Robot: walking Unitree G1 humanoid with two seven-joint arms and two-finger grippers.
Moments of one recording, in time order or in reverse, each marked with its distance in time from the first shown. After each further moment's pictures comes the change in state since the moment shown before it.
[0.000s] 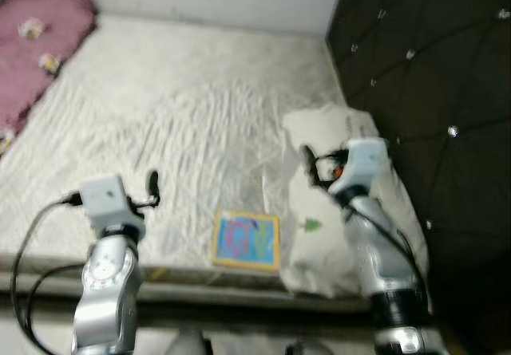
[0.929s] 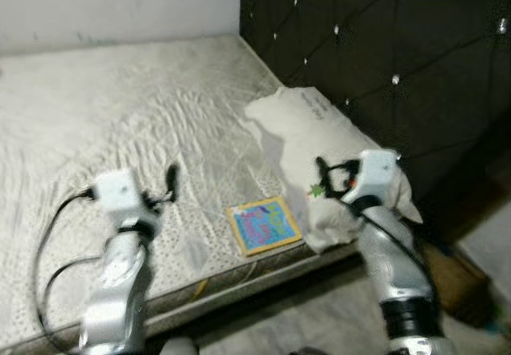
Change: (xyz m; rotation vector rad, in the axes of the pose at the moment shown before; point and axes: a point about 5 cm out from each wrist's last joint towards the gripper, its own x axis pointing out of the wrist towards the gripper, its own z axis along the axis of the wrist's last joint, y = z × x) left arm -0.002 -0.005 -0.004 -0.048 0.013 -0.061; right arm -0.004 -0.007 -0.008 -0.012 0.049 -0.015
